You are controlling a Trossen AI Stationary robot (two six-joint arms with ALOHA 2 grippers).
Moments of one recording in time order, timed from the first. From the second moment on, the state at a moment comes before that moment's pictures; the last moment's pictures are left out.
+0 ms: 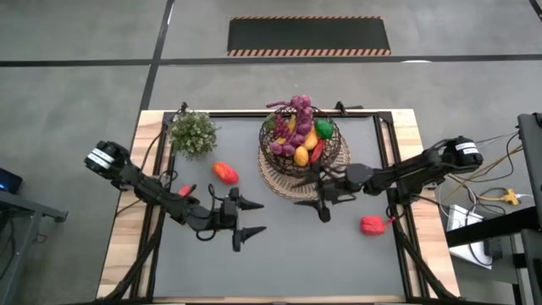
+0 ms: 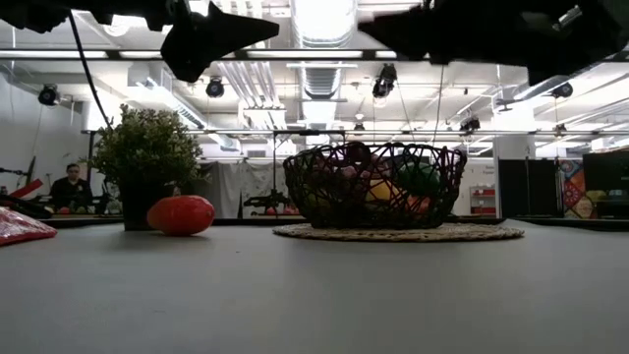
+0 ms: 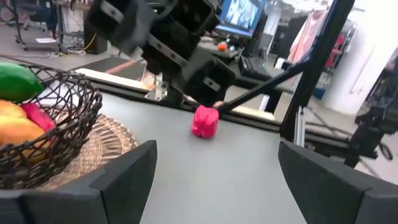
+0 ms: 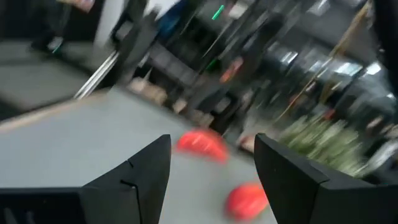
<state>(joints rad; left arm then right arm) -0.52 1.47 0.62 0.83 -0.61 -0.28 0.09 1.40 0.49 0.95 -0.13 -0.45</state>
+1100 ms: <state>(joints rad) -0.49 1.47 0.62 0.87 -0.74 -0.36 0.07 1.29 0.48 0.80 -0.13 -0.48</state>
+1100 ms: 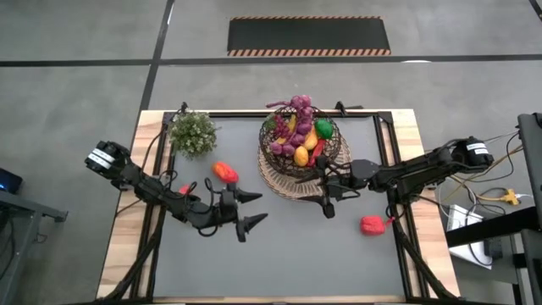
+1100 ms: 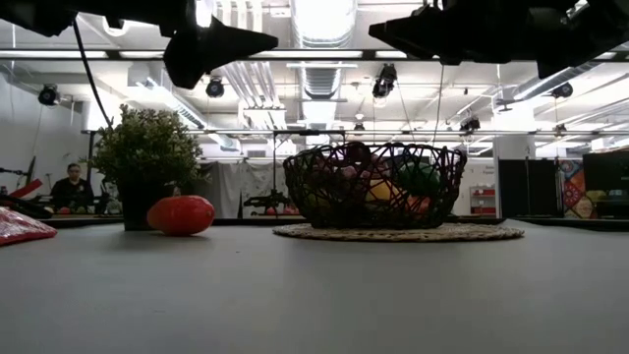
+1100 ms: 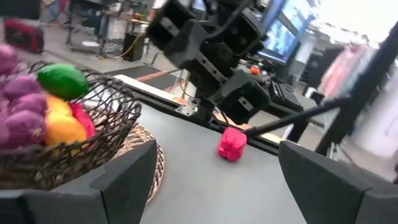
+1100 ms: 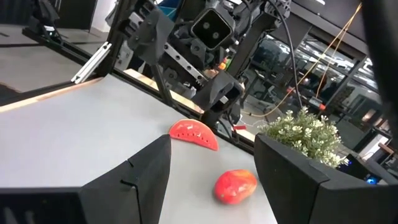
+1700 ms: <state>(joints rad) -0.47 1.42 0.87 -0.82 -0.57 -1.81 0.06 1.29 0.48 0.76 -0.07 -0.48</state>
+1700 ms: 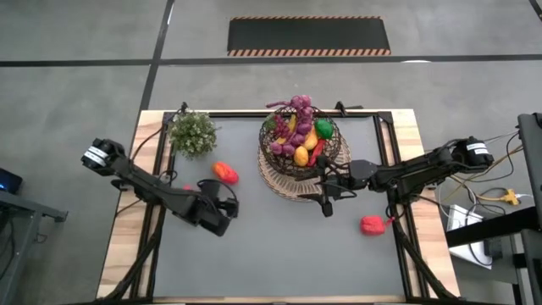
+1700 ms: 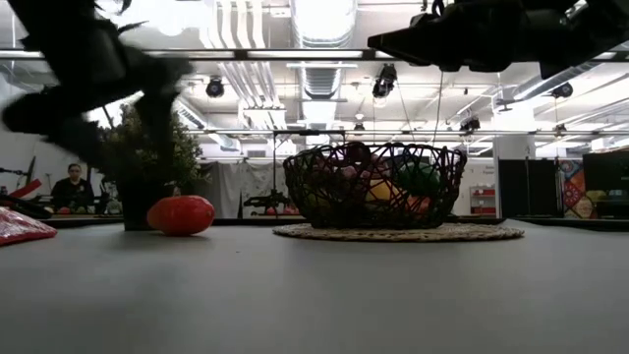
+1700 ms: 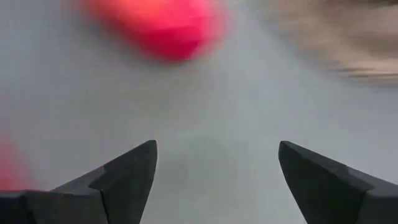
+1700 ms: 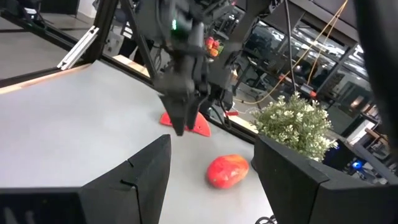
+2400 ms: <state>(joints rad) -0.44 1.47 0.77 -1.22 -0.15 -2.14 0.06 1.29 0.48 0.75 -0.07 -0.49</state>
